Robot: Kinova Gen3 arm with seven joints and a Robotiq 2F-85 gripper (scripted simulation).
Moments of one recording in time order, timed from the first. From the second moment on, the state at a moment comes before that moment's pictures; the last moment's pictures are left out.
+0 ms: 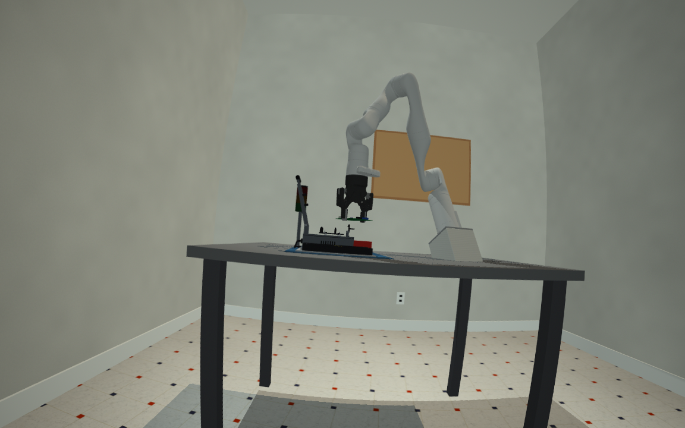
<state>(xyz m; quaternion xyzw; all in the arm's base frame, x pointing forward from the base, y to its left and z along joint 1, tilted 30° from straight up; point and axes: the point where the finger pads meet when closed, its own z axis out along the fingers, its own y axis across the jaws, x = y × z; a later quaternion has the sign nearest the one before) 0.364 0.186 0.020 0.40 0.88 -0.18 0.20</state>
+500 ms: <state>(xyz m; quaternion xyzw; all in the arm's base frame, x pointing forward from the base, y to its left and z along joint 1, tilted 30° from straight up) 0.363 0.187 0.020 0.22 0.94 -0.21 0.16</state>
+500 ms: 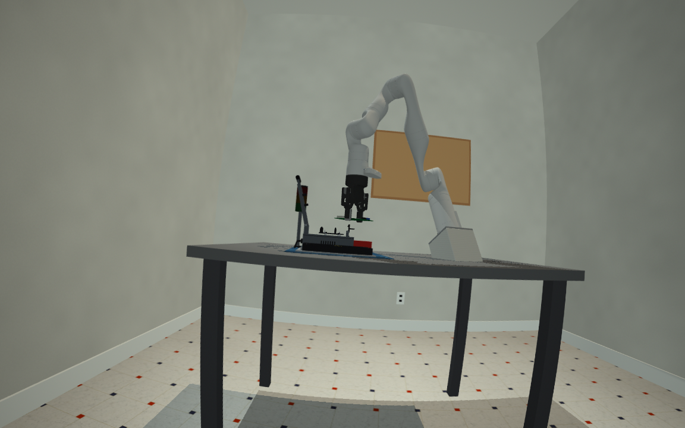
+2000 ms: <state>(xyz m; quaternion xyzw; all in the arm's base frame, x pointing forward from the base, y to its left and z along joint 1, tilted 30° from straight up) 0.363 0.188 0.020 -0.45 0.85 -0.26 -0.02</state>
